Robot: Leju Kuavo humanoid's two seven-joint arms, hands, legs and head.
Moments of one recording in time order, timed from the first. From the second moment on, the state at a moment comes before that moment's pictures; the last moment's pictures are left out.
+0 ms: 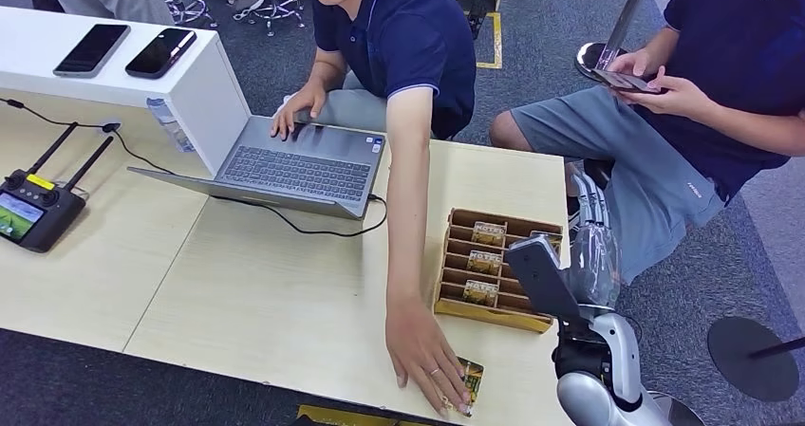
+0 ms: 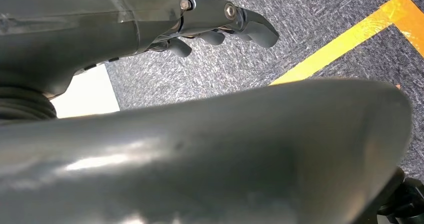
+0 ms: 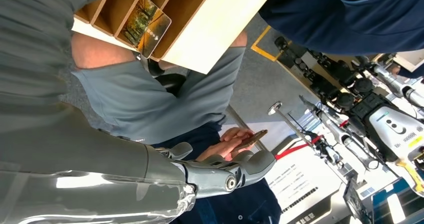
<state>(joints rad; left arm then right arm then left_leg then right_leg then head) -0.19 0.02 -1.12 -0.27 0.42 0.32 0.18 -0.28 -0.33 0.62 -1.67 0.73 -0.59 0.39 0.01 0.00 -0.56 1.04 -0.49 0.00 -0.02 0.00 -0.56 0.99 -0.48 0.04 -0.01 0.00</state>
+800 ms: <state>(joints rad) -0.16 0.03 -1.12 -0.27 0.45 0.38 0.14 -0.12 -0.43 0.42 -1.85 0.04 -0.53 0.17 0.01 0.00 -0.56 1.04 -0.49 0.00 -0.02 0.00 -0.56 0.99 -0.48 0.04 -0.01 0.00</state>
